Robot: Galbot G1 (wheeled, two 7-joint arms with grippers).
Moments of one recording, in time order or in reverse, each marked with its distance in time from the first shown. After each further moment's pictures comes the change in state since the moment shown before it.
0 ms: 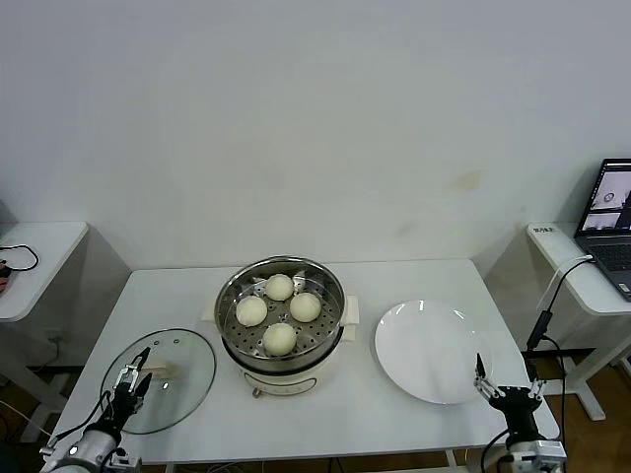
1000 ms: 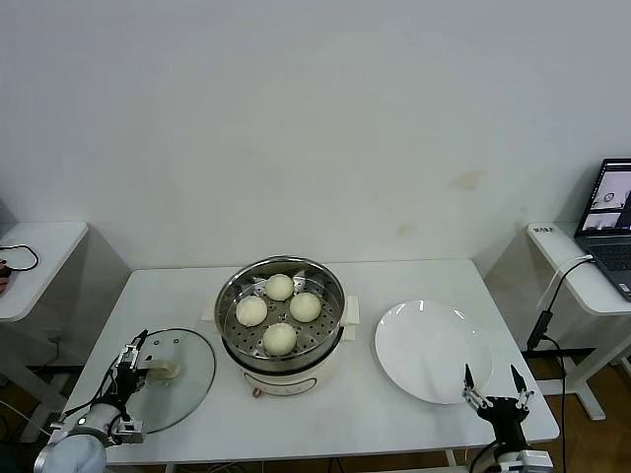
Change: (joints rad) left arm -0.180 0.014 0.068 0.163 -0.070 0.021 0.031; right arm -0.024 0.044 -0.030 0.005 -0.033 -0.001 -0.005
